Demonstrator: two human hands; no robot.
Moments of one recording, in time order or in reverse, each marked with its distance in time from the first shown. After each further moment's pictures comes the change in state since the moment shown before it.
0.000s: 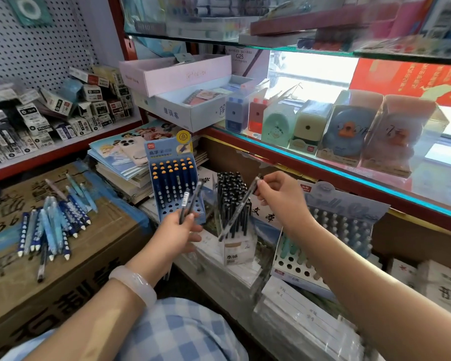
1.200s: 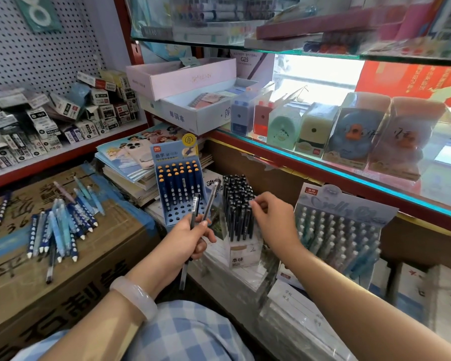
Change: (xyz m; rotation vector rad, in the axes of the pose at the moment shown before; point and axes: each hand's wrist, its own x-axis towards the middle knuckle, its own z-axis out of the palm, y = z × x) left_hand -0.006 -0.003 -0.001 -0.087 -0.185 0.072; right_hand -0.011 0.029 0.027 -0.381 0.023 -0.137
